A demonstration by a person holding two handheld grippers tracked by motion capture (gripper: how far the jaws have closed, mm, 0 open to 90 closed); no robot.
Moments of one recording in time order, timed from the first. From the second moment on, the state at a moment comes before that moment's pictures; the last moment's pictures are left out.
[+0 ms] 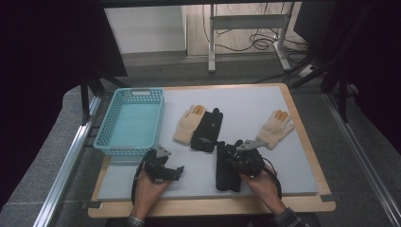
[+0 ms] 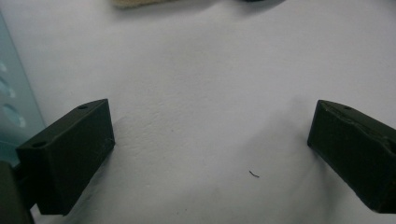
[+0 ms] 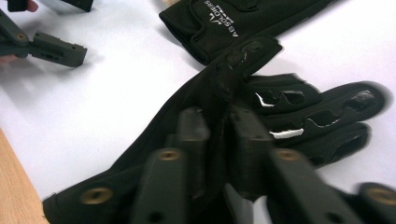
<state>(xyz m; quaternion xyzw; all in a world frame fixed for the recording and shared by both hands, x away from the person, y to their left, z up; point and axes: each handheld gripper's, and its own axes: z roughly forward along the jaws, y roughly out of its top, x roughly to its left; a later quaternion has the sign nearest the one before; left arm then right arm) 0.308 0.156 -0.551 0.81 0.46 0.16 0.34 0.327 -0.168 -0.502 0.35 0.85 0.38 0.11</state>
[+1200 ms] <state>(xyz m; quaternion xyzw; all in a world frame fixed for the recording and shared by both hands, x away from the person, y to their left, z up) 0.309 0.156 -0.551 0.81 0.46 0.16 0.34 0.459 -0.103 -0.500 0.33 0.86 0.37 0.12</state>
